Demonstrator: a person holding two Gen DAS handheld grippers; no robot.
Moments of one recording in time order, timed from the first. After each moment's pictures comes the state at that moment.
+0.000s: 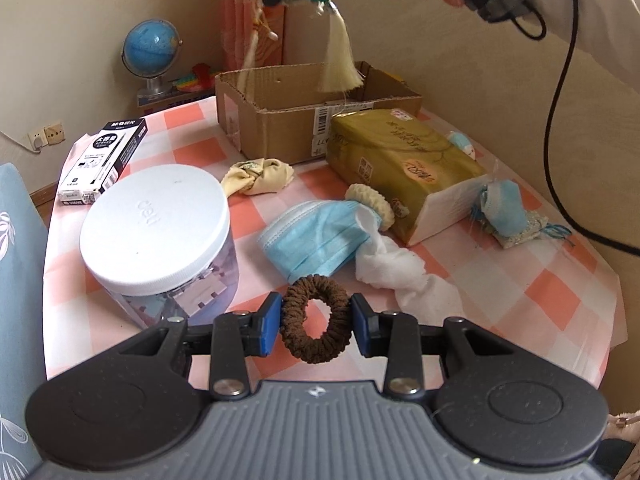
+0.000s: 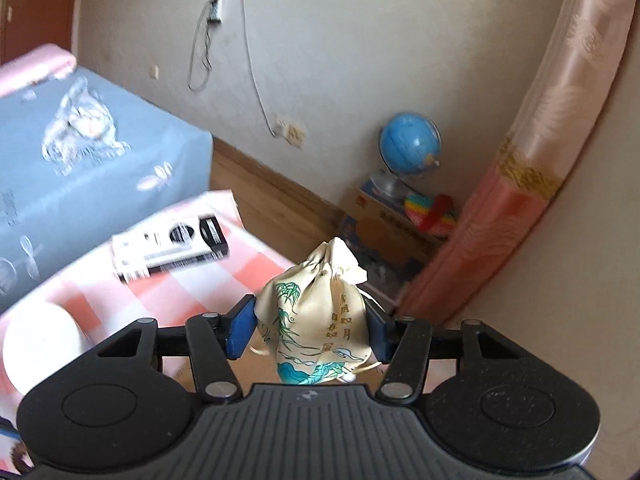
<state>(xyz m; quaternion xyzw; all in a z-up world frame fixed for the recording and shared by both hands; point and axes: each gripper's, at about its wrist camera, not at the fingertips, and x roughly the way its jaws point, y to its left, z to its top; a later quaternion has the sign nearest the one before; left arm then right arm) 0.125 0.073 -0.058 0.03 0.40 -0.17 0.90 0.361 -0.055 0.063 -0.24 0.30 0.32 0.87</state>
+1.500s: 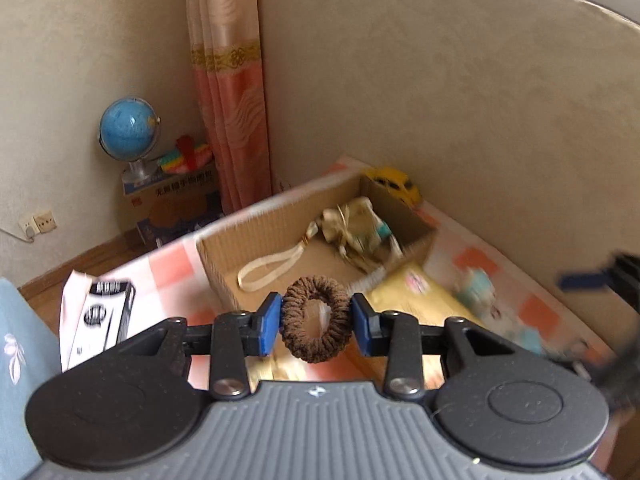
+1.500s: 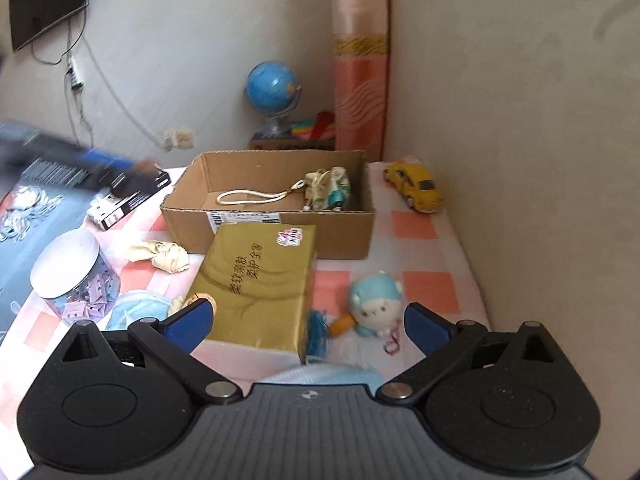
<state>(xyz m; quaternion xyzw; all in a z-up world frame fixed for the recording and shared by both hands) 0.257 0.027 0.030 0.08 0.35 -0.19 0.92 0.154 -0.197 -0.017 -0.04 0.34 0.11 0.93</state>
